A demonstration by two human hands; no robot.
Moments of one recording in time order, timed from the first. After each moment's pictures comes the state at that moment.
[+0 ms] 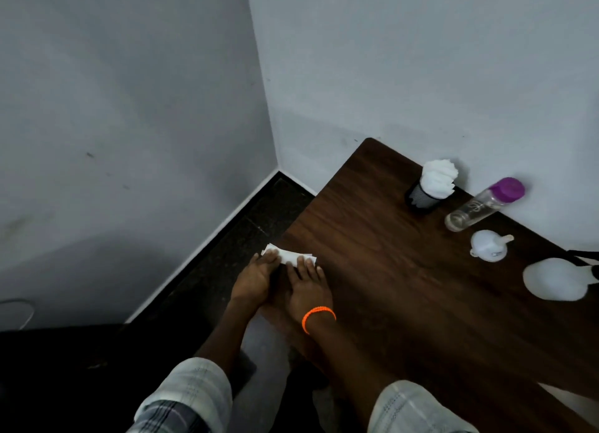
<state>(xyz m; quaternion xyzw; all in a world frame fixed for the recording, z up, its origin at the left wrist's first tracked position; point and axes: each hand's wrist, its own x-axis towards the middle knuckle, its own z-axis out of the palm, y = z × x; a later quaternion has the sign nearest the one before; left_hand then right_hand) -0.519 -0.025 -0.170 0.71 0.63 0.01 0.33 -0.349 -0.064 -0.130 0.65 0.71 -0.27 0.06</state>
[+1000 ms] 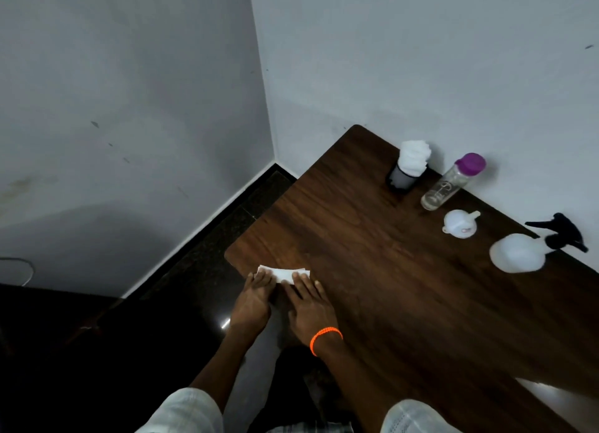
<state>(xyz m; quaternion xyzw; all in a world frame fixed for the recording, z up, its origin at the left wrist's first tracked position) -0.467 -0.172 -0.161 0.75 0.61 0.06 0.23 -0.283 -0.187 -0.155 0.58 0.78 -0.23 0.02</state>
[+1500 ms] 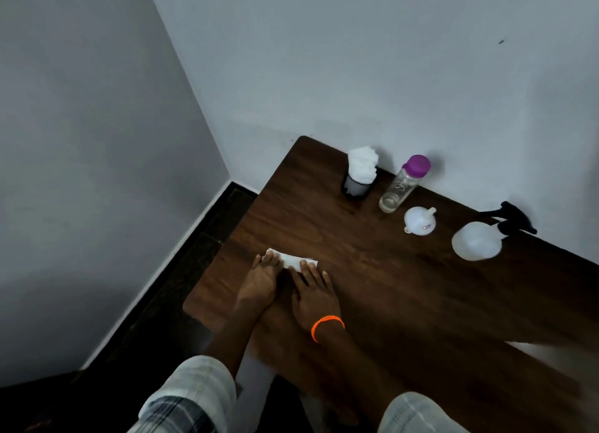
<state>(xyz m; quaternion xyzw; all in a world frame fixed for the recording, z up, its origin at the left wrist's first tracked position) -0.391 -0.019 -0.190 0.86 0.48 -0.09 0.17 -0.224 -0.105 -0.167 0.70 0.68 -0.20 -0.02</state>
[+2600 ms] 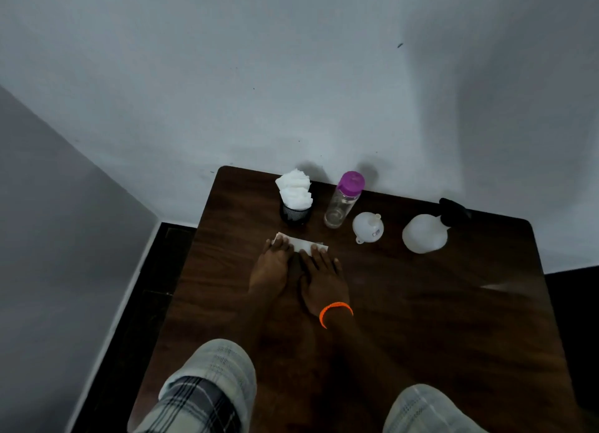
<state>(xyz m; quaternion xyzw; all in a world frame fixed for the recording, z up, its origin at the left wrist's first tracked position) -0.219 0.104 -0.156 0.92 0.32 -0.07 0.21 -0.102 -0.021 -0.163 0.83 0.52 -0.18 -0.08</state>
